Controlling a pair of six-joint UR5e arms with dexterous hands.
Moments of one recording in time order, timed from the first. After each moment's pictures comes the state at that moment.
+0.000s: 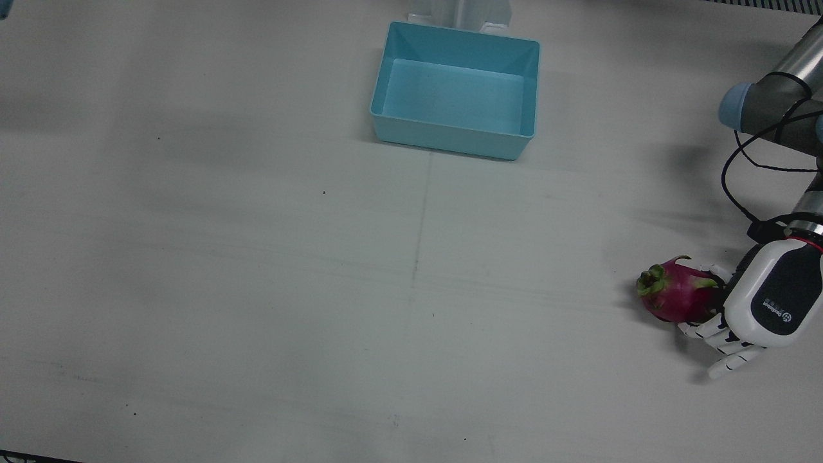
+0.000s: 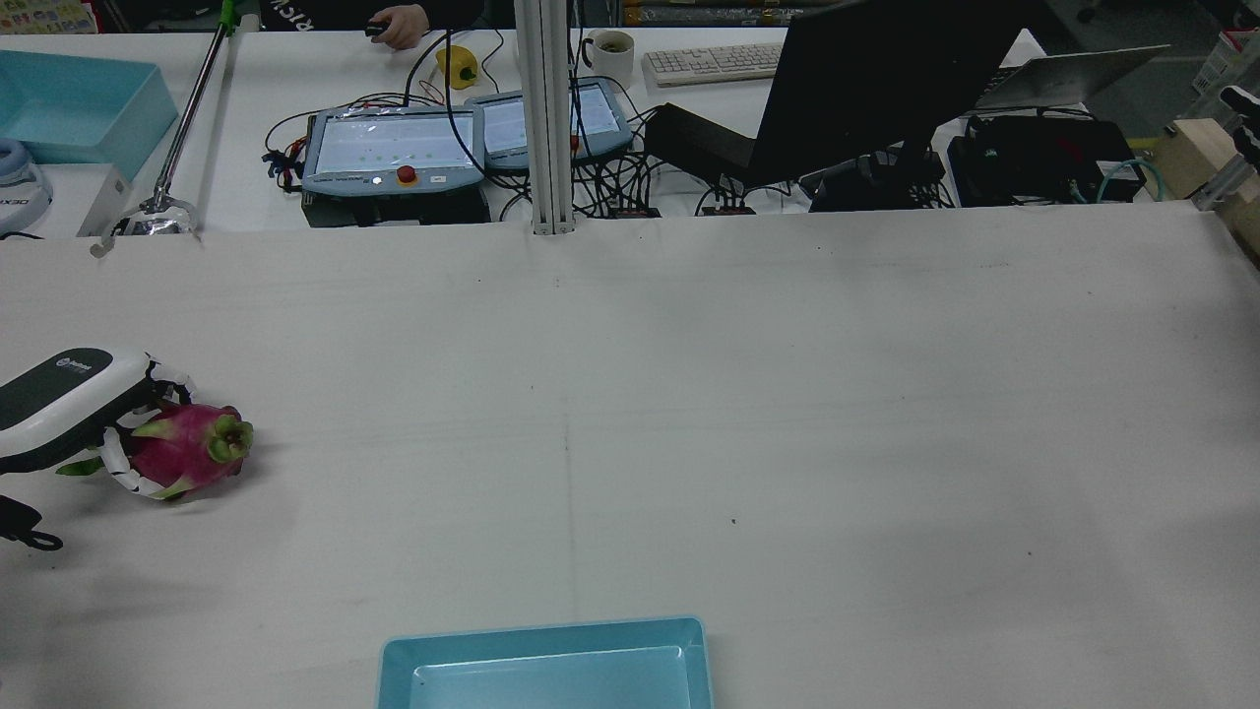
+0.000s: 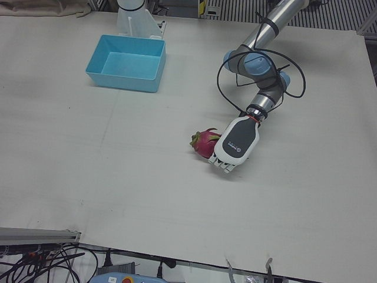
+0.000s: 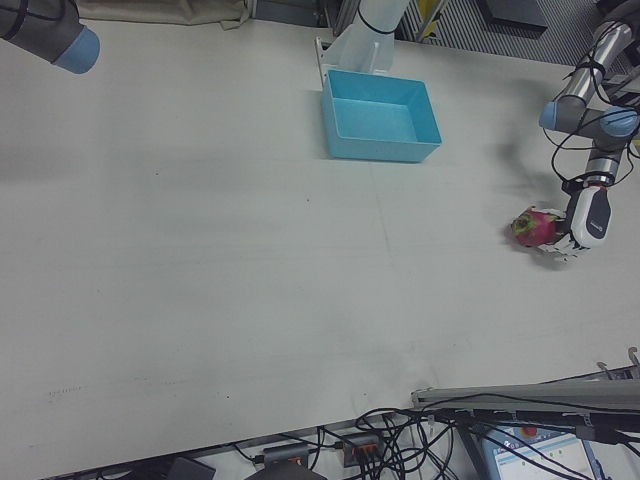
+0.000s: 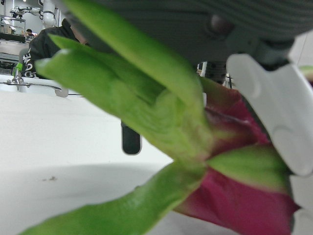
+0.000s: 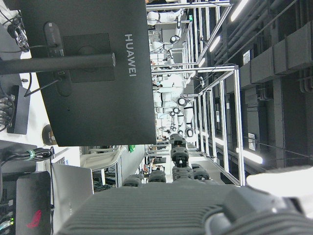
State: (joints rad) left arm -0.85 -1.66 -1.64 0.02 1.39 1.52; right arm 1.44 -1.54 1.61 -3.20 -1.45 0.08
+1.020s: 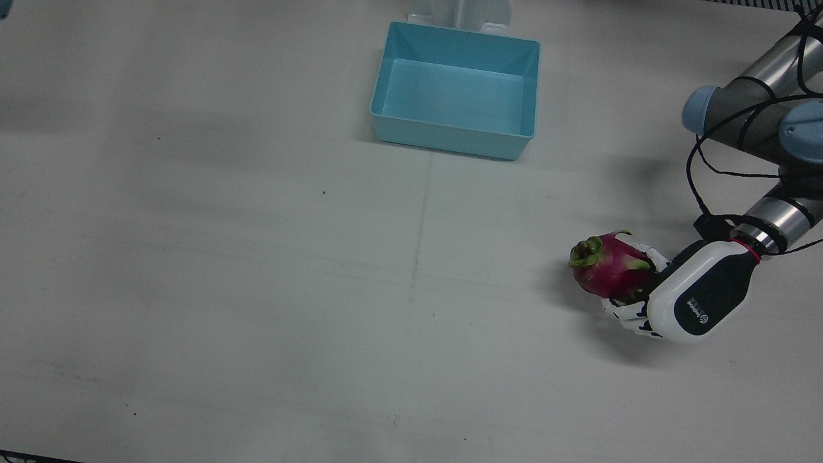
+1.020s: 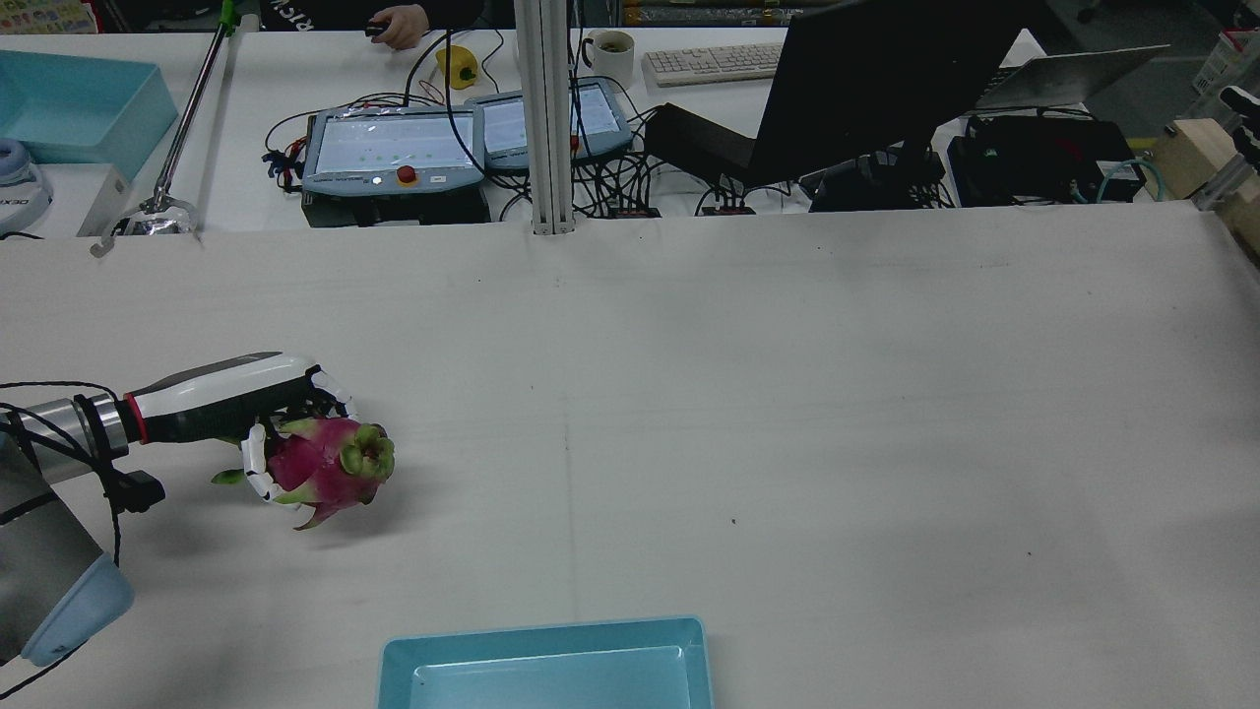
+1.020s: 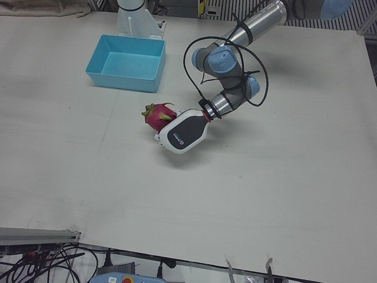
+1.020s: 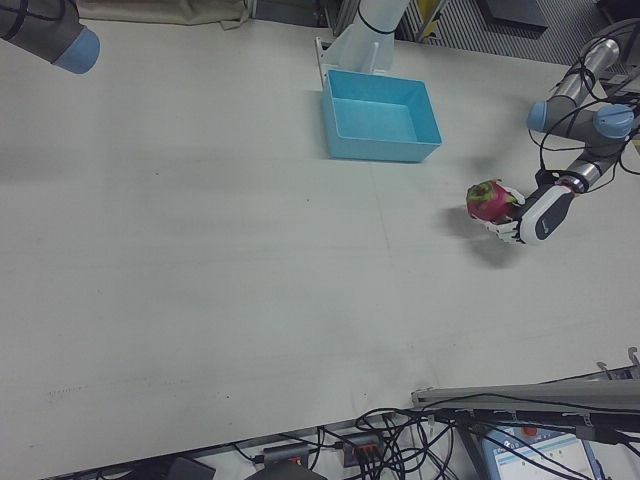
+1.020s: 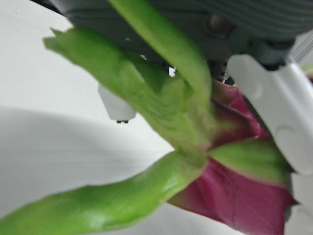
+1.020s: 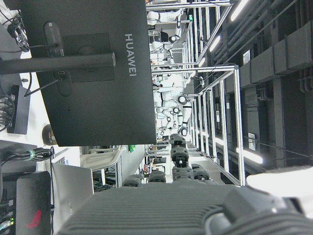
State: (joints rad) left arm -0.85 -1.90 -1.66 0.16 1.81 1.16; right arm 1.44 -1.54 1.61 -3.20 -1.45 0.08
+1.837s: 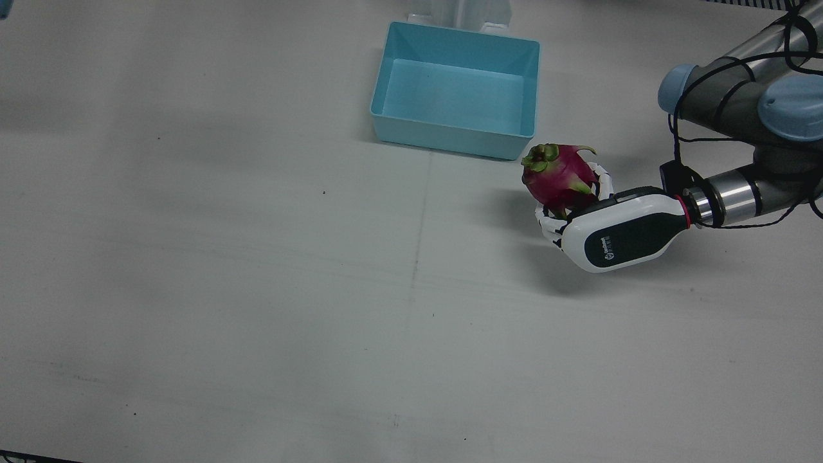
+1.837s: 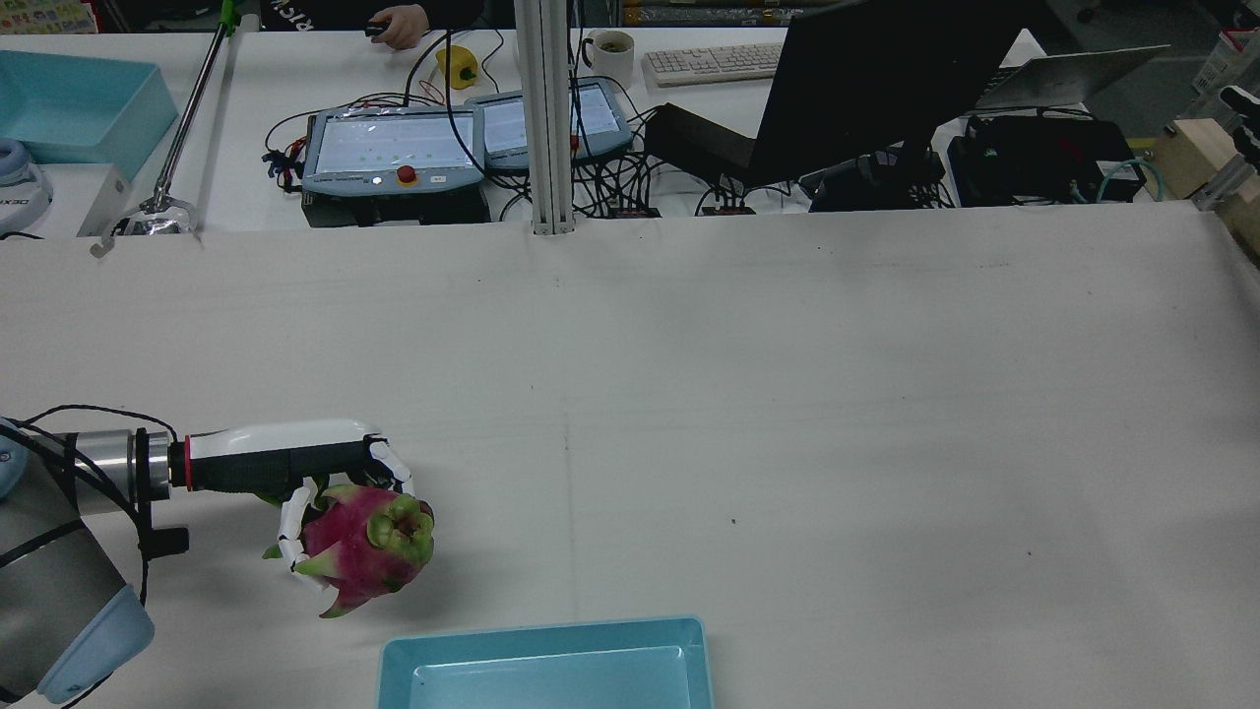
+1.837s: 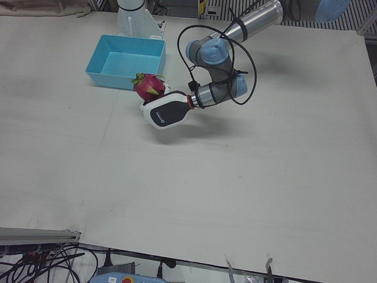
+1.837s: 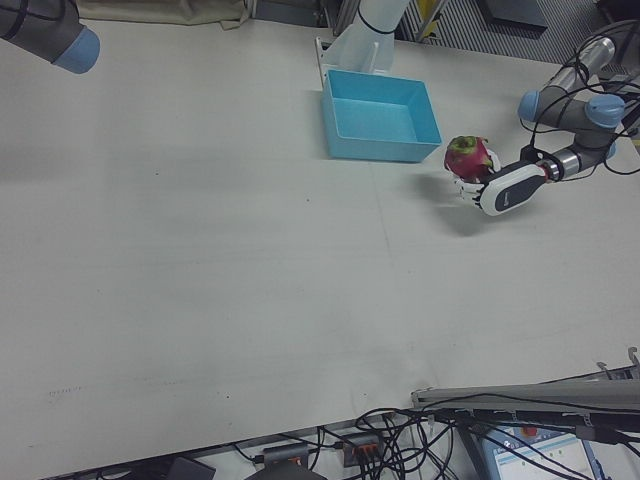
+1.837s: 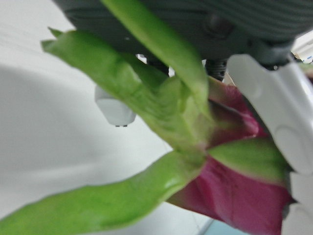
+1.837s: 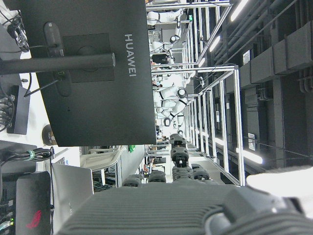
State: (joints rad) left arm -0.79 -1.90 -1.71 0.05 2.05 0.88; right arm 1.44 -1.54 1.61 -3.20 -1.45 0.08
